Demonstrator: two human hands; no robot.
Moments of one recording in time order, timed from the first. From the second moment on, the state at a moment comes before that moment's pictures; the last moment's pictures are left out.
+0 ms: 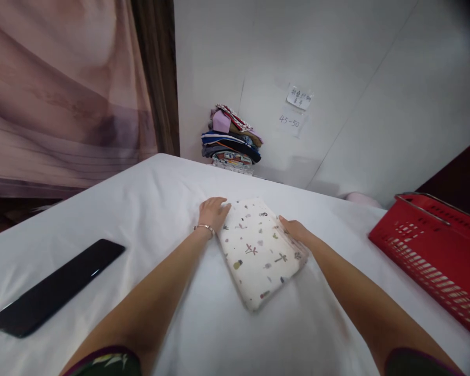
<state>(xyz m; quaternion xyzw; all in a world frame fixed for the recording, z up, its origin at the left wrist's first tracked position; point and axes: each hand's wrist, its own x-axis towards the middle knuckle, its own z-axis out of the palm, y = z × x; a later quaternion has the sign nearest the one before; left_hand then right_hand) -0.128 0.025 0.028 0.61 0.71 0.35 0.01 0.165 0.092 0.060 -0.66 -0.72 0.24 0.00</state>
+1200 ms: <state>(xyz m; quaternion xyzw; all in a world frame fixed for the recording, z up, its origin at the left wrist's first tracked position) -0.118 0.024 0.015 0.71 0.68 0.17 0.06 0.126 0.095 0.036 -0.45 -0.88 0.15 0.00</state>
